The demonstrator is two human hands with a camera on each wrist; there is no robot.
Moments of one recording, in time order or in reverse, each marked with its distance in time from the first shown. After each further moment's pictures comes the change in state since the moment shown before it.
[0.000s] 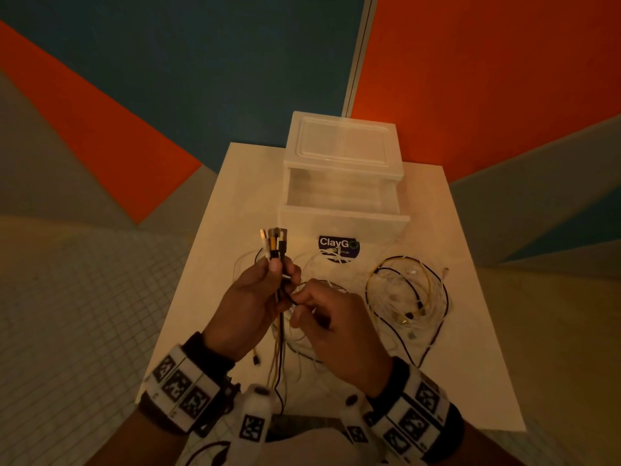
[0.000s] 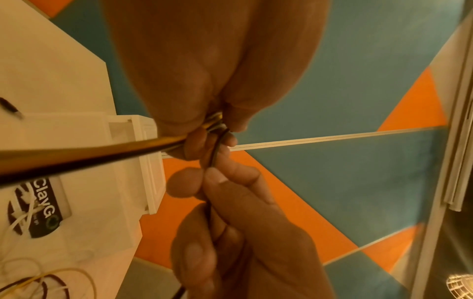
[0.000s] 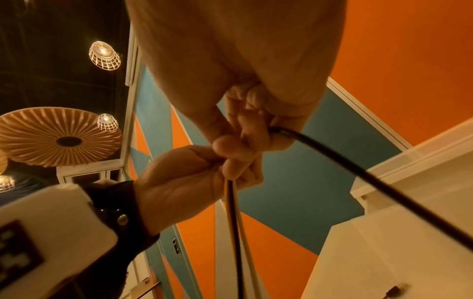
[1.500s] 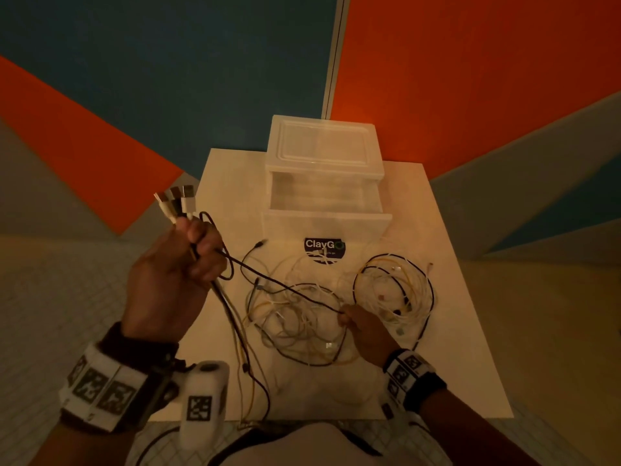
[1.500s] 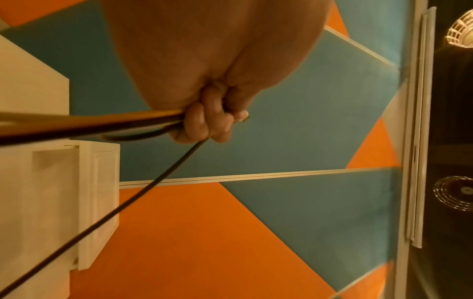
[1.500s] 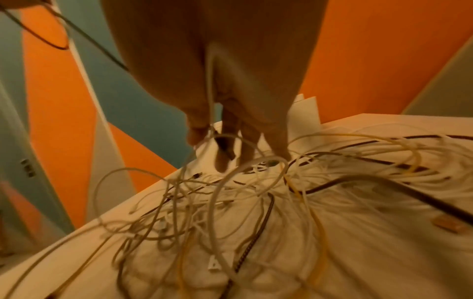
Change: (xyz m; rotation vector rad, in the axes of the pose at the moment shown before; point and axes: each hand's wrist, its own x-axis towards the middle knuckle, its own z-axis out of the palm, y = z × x) left_hand 0.008 0.062 -0.032 -0.243 -0.028 0.189; right_hand -0.033 0.210 -0.031 -0.272 -0.126 0.380
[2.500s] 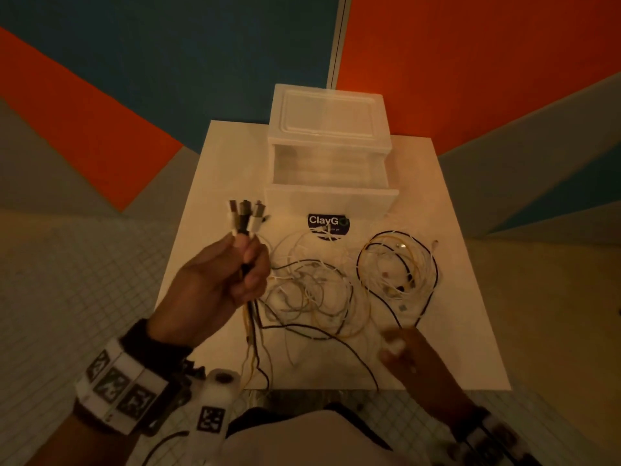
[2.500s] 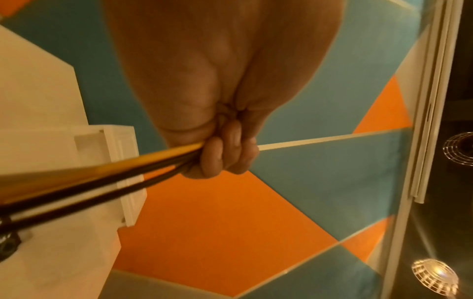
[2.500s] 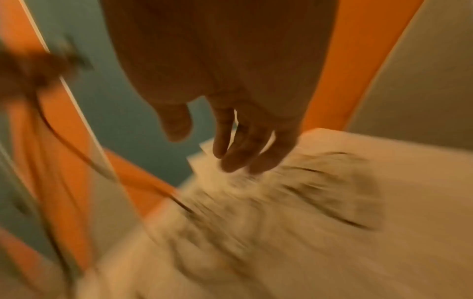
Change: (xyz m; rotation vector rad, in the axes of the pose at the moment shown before) left_hand -0.028 -0.031 0.016 0.101 -0.208 -0.221; right_hand -0.143 -0.036 -0.042 0.130 0.060 0.148
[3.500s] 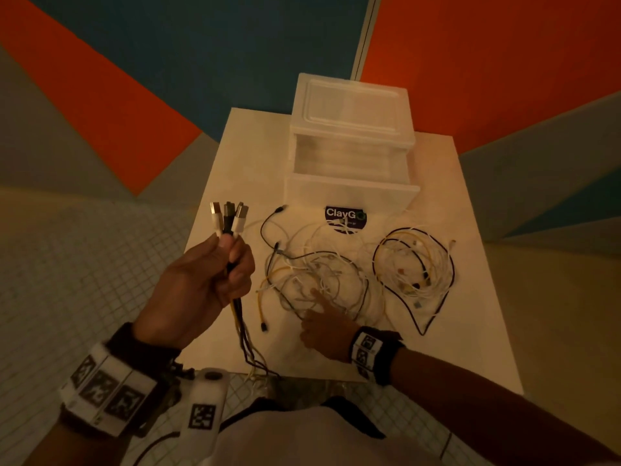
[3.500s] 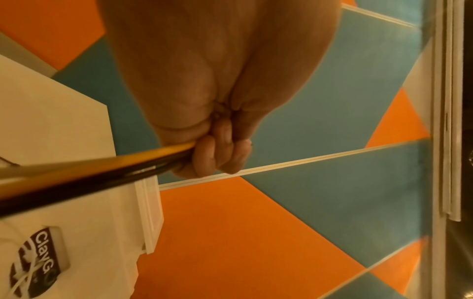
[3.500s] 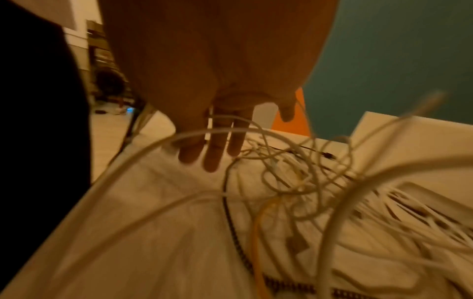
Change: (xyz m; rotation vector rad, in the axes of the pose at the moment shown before) left_hand -0.039 0.006 -0.038 0.038 0.153 -0.004; right_hand 0.131 -0.026 0.130 -0.960 -0.583 -0.728
